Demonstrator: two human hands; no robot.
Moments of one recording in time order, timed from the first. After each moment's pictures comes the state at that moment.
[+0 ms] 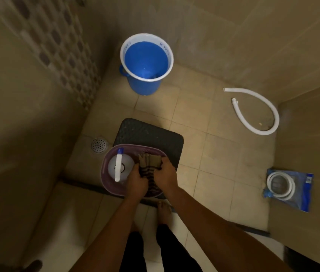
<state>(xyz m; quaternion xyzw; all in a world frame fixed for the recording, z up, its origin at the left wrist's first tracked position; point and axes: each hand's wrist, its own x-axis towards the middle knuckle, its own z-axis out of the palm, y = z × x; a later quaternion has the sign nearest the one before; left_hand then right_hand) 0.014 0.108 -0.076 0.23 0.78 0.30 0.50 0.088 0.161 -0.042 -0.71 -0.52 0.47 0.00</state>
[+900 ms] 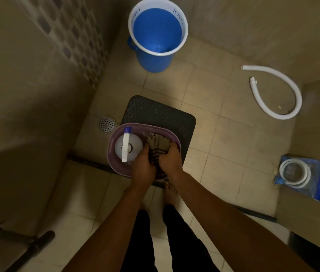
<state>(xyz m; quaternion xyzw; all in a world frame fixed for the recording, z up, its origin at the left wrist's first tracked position) 0.016 0.090 -0.105 0.32 0.78 0.30 0.45 0.081 0.157 -0.060 -0.72 -0.49 0.49 -0.04</state>
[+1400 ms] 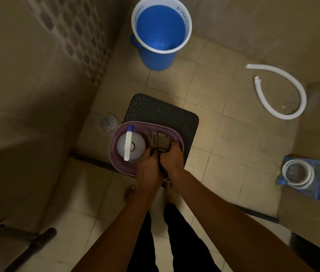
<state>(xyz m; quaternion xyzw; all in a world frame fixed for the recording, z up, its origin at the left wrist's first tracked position) 0.027 0.086 -0.099 0.46 0.79 0.20 0.34 0.075 0.156 -0.071 -0.73 -0.46 0.50 0.00</state>
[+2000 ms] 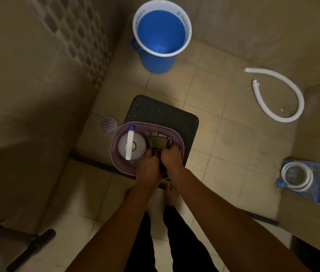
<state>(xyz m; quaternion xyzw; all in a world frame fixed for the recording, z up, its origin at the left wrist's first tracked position) 0.023 0.086 -0.110 0.45 0.78 0.11 0.43 0.070 0.158 -0.072 -0.75 -0.37 0.55 0.01</state>
